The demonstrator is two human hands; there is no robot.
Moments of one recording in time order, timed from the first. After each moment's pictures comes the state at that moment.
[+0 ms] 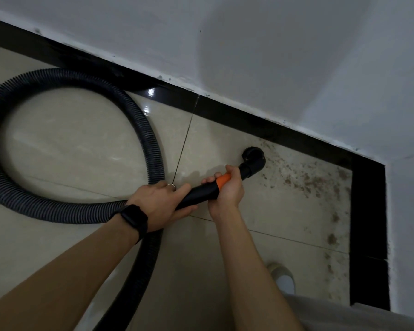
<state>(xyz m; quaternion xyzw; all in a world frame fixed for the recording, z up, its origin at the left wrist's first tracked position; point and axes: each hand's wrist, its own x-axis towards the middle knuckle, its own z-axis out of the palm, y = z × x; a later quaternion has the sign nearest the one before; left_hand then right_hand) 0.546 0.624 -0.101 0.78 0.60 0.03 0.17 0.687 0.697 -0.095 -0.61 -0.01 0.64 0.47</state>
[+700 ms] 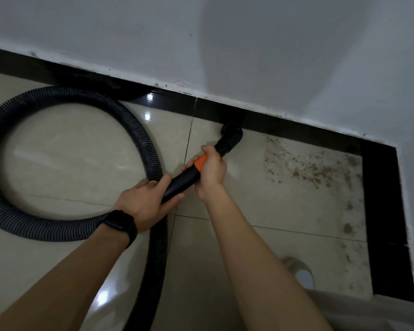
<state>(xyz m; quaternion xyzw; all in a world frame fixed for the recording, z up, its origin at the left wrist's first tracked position) 0.507 0.624 -0.096 0.69 0.69 0.03 0.24 0.632 0.722 -0.095 -0.59 -0.06 0.69 0.42</state>
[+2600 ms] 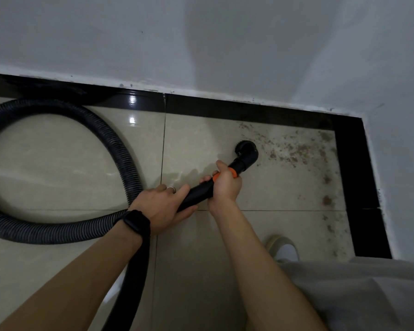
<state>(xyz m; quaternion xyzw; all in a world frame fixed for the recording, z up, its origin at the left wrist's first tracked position) 0.567 0.628 -0.084 0.82 0.54 -0.03 0.17 0.712 0.687 -0.091 -0.66 0.01 0.56 0.50</state>
